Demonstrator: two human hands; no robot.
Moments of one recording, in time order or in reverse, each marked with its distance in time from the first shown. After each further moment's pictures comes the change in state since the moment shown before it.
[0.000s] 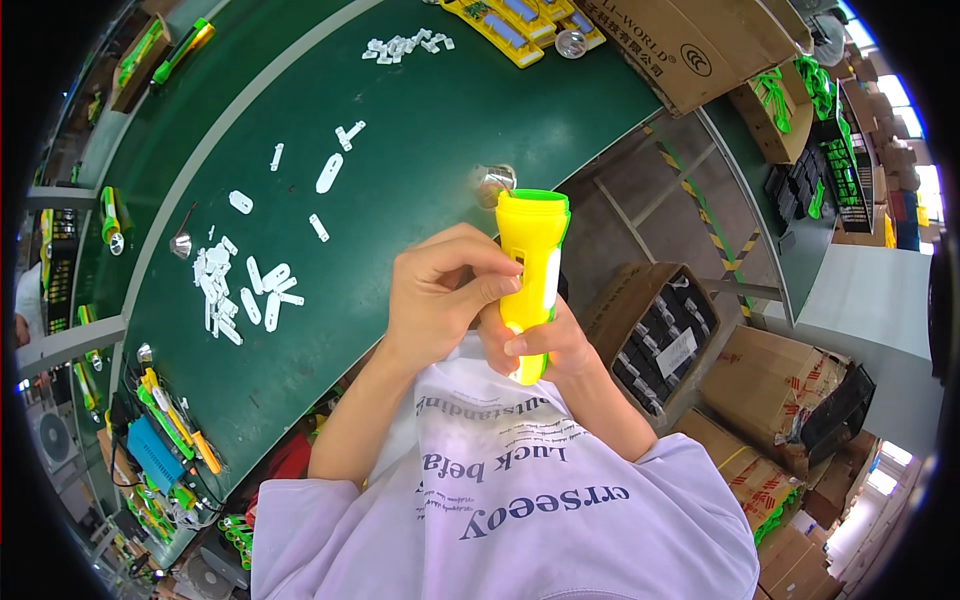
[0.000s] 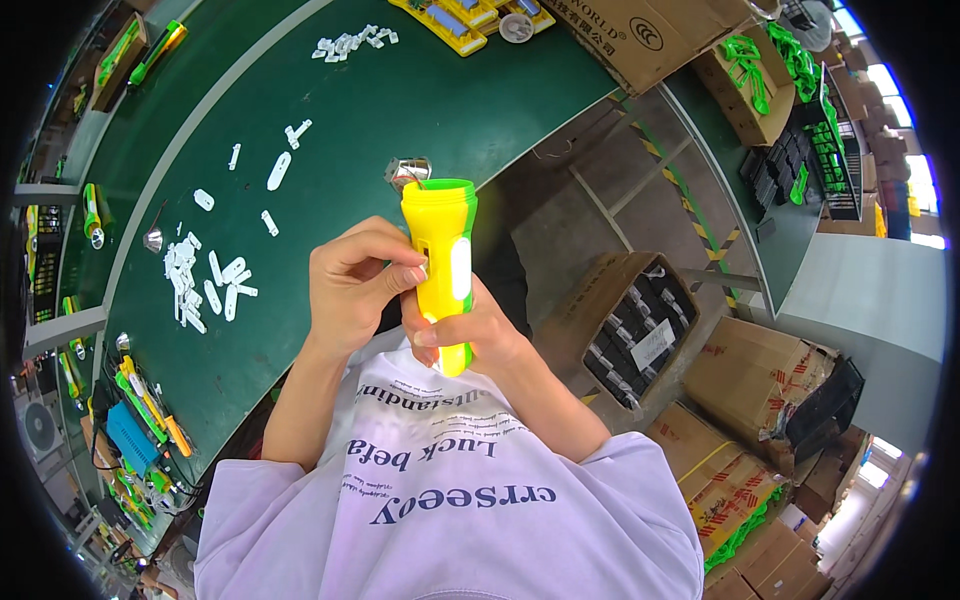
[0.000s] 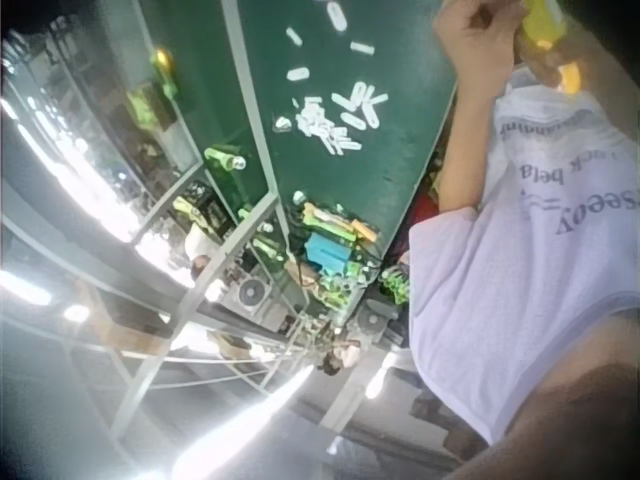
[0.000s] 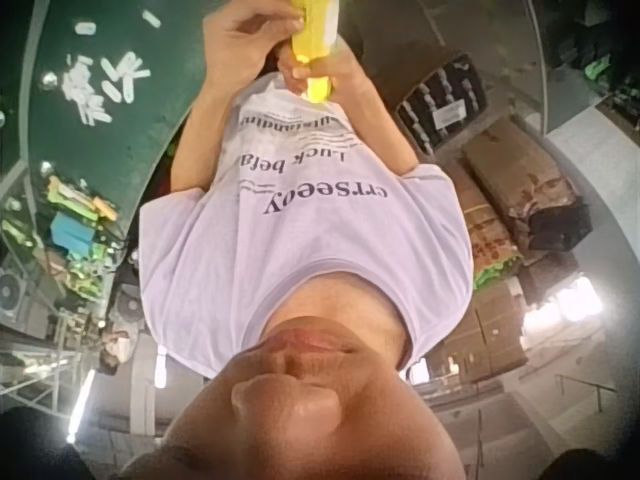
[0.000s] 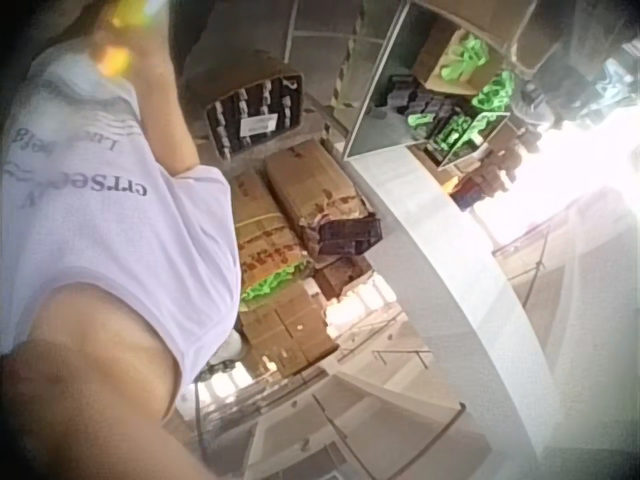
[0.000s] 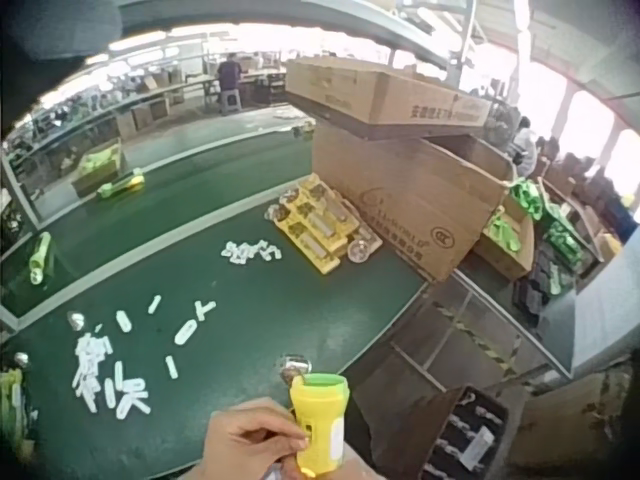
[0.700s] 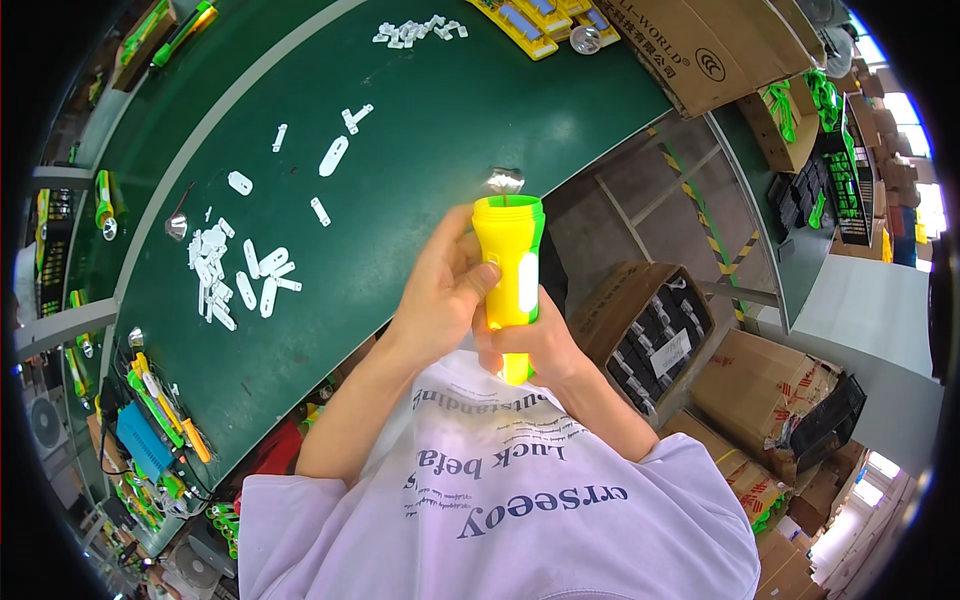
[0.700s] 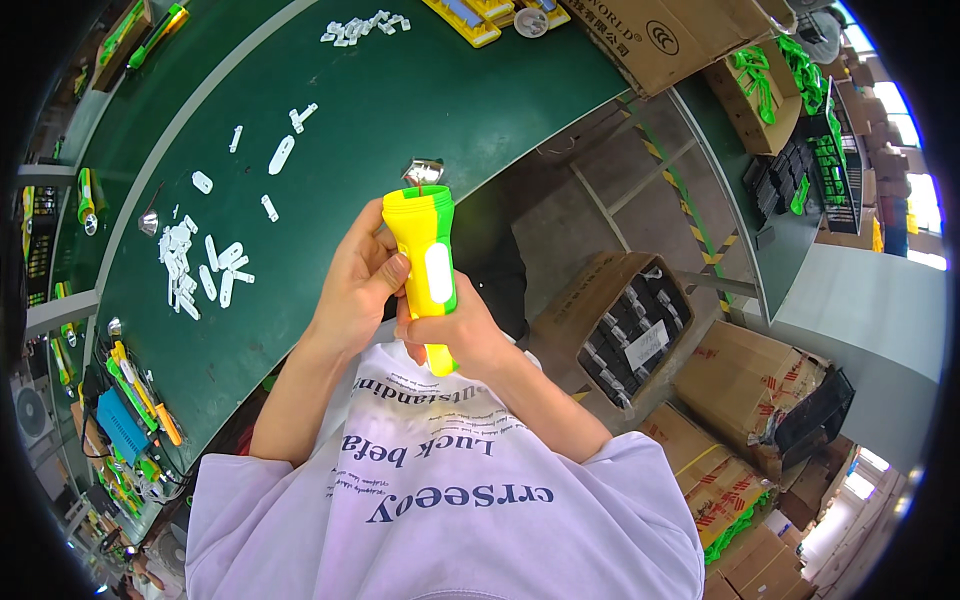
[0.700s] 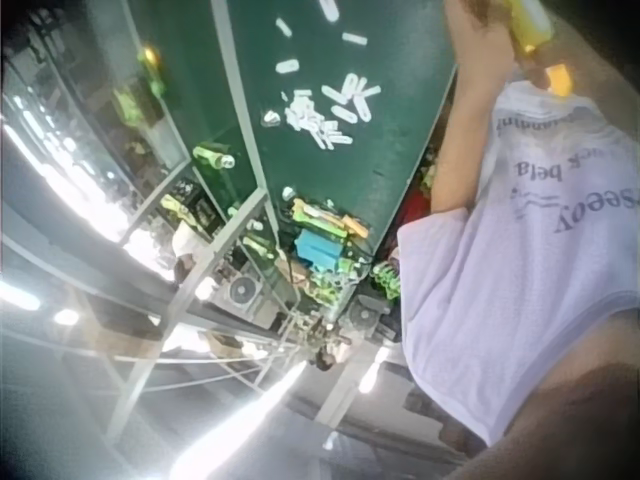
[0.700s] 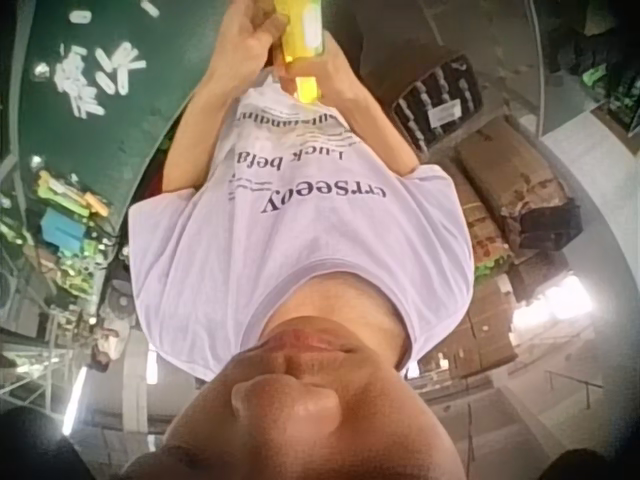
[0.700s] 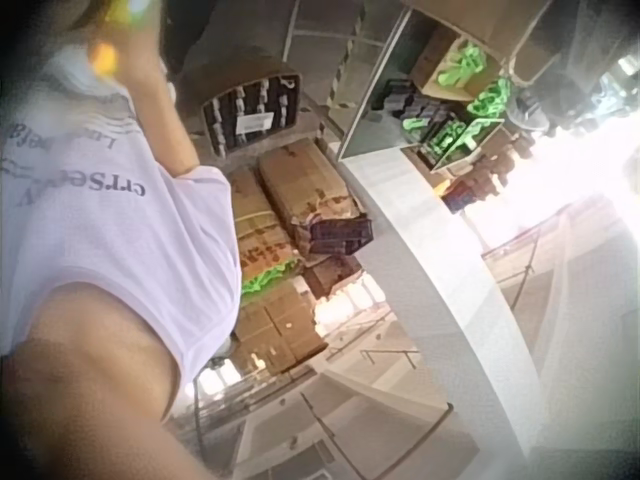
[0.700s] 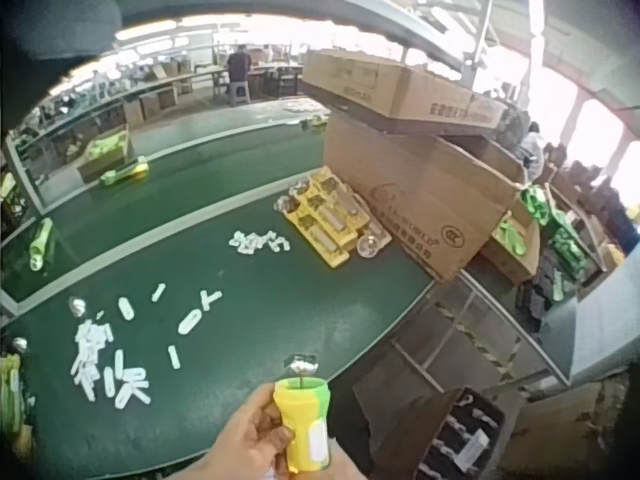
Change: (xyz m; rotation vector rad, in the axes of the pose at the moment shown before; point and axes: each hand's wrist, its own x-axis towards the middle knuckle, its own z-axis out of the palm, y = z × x) left_hand -0.008 0.000 0.003 -0.032 0.054 -0.323; right_hand 0.003 0.005 0.015 -0.375 0.238 0.081
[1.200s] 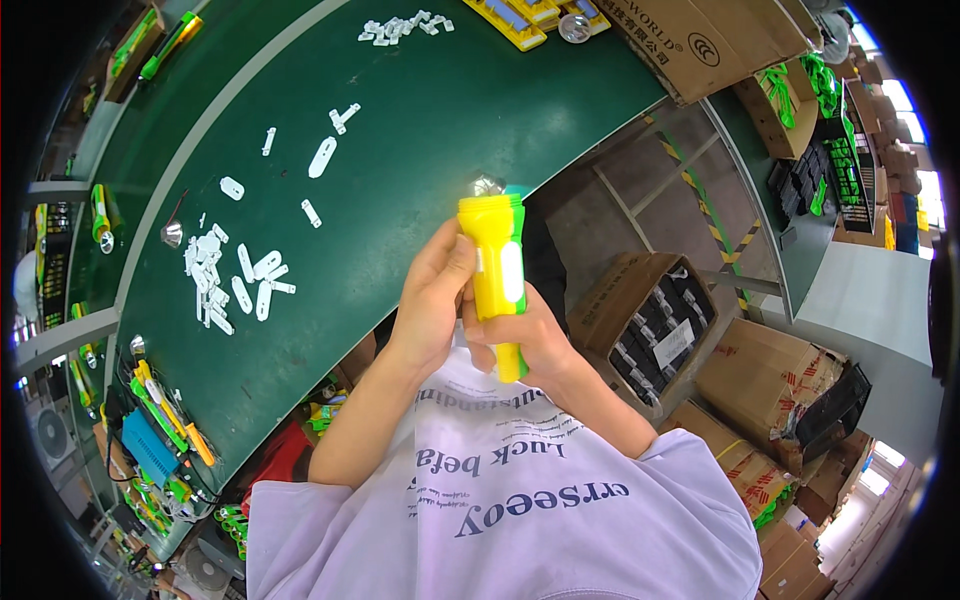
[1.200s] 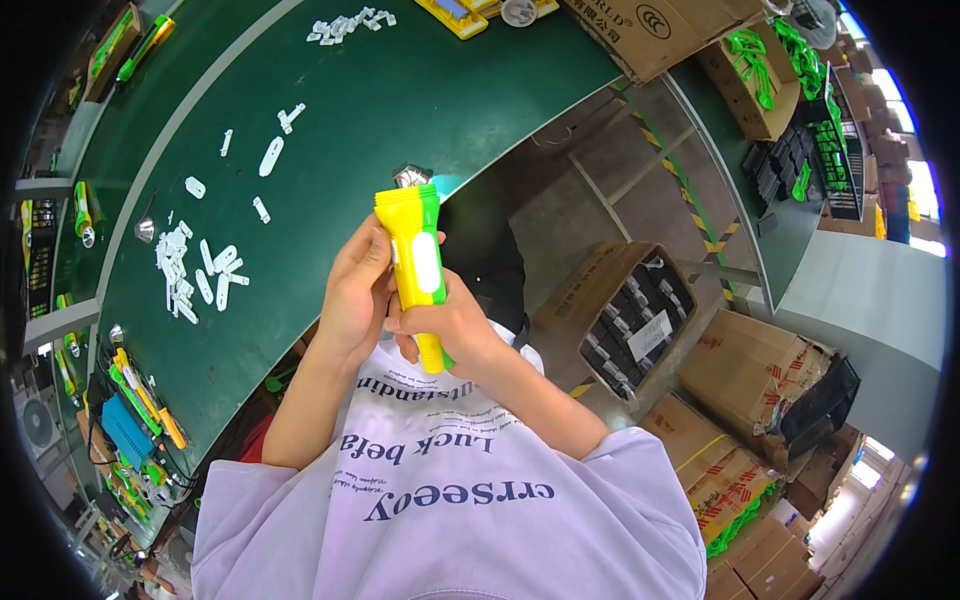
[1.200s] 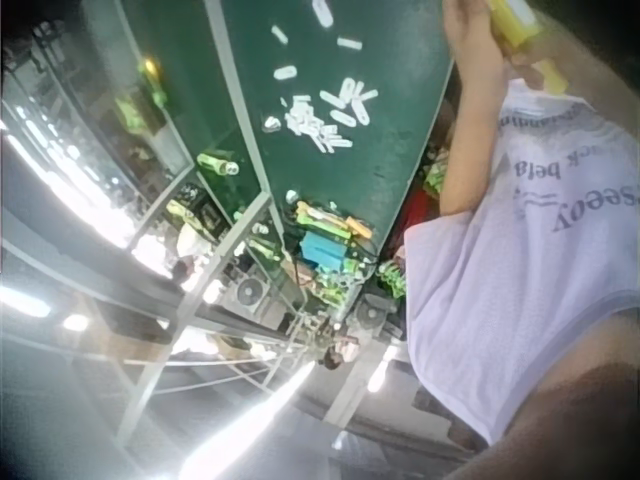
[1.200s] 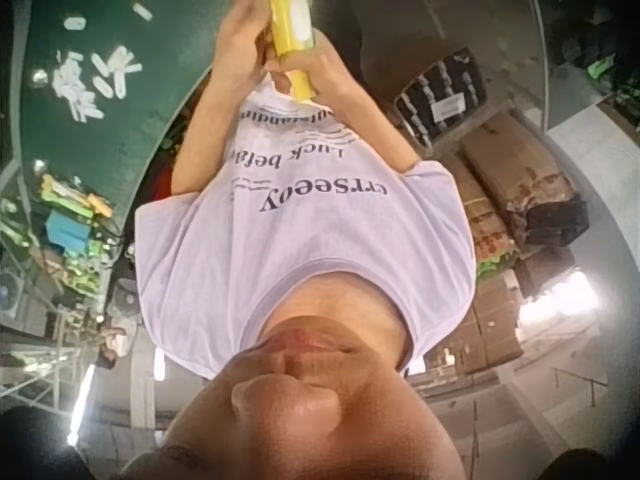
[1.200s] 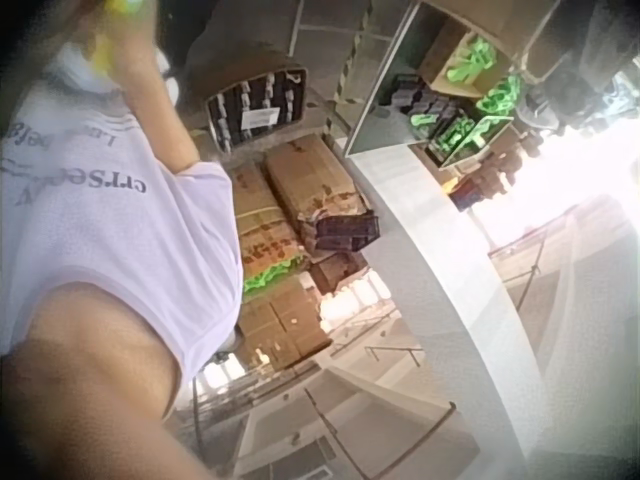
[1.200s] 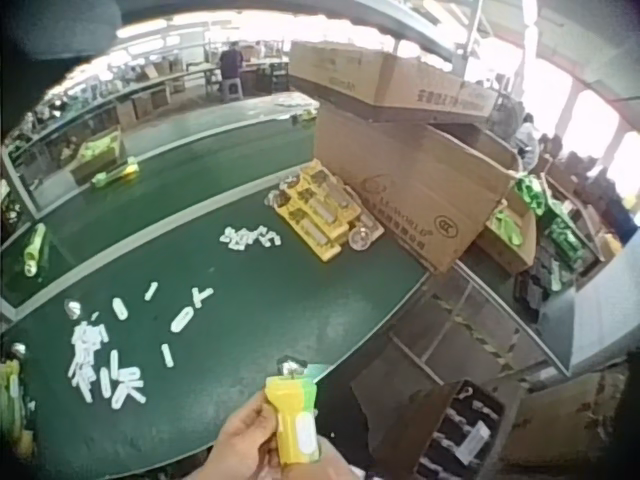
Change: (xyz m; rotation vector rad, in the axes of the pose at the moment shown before) left_hand -0.001 -0.018 0.002 -0.156 0.082 -0.107; right_hand 0.000 0.010 0.000 0.253 0.013 0.048
